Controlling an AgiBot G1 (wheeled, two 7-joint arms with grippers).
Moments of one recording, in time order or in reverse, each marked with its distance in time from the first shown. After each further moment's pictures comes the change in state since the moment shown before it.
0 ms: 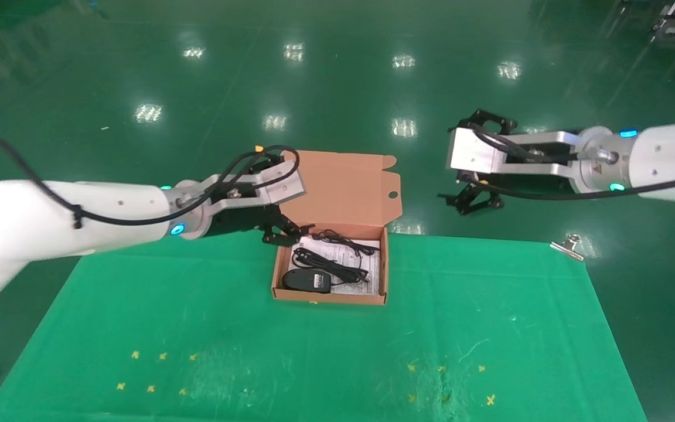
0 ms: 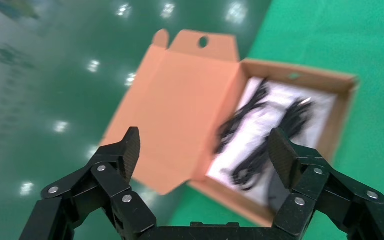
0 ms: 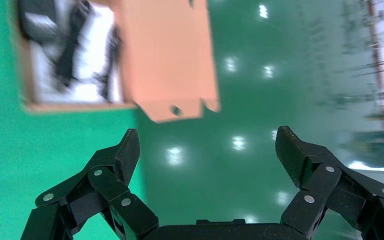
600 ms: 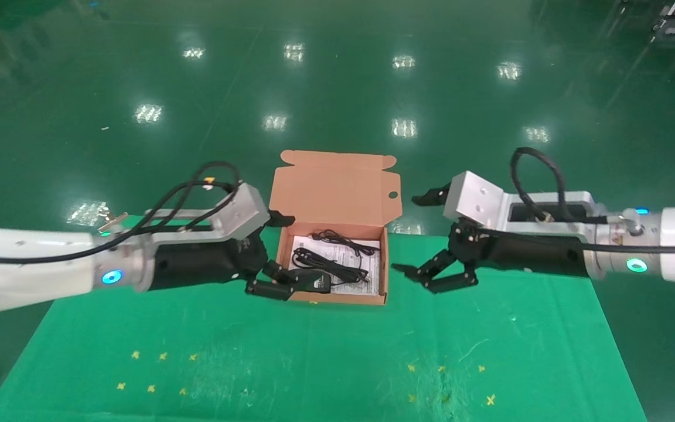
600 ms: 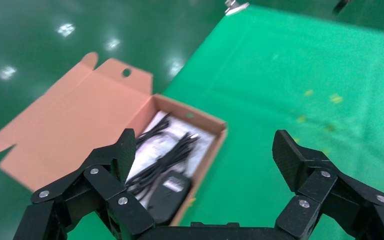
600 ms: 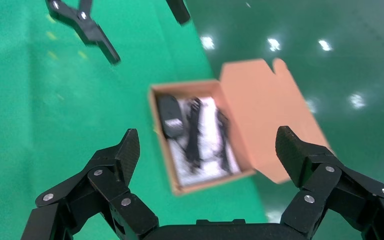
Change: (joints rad) left arm 0.188 -0.182 -0.272 -0.148 -0.301 0.294 0.026; right arm -0.244 0.083 0.291 0.087 0.275 -0.247 0.026
